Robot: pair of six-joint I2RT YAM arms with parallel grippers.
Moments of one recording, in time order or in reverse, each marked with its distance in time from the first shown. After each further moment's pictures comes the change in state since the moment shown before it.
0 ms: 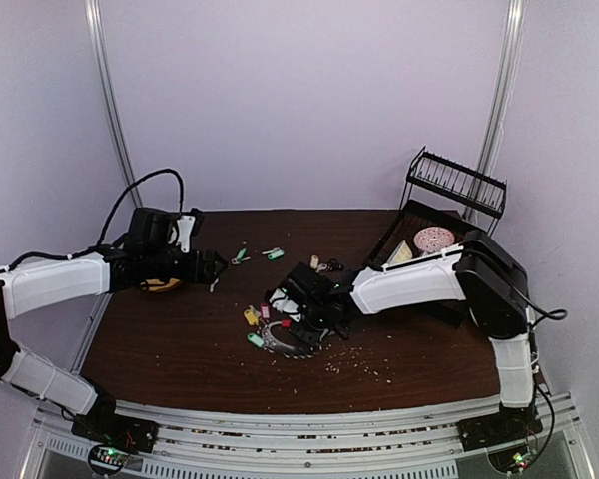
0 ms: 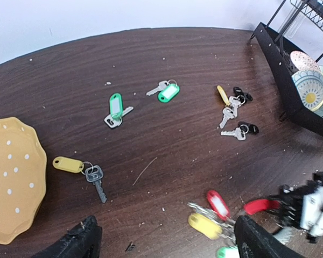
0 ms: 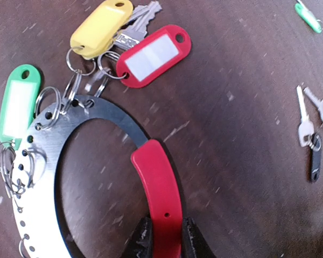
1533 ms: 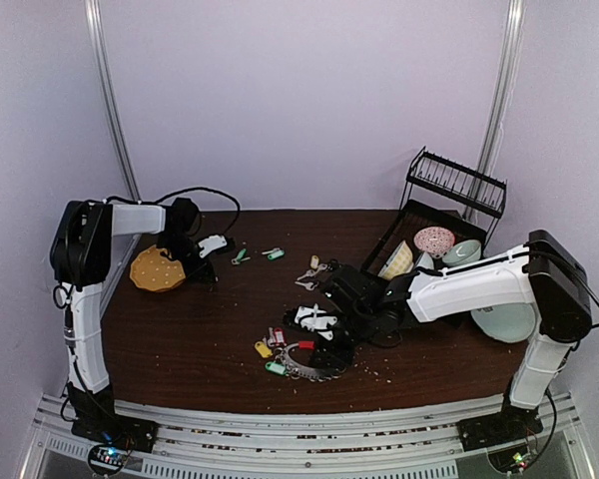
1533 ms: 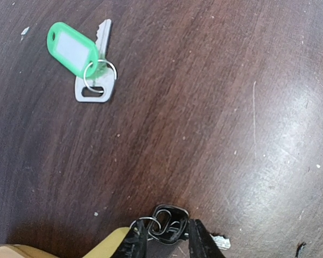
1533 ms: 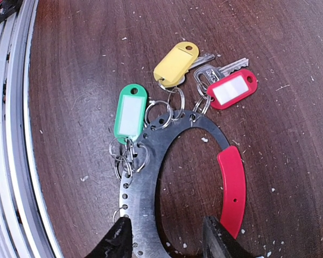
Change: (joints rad) left arm 0.238 0.832 0.747 -0.595 0.201 1.039; right arm -0.011 -0.360 -0.394 0.100 -0.433 -0.098
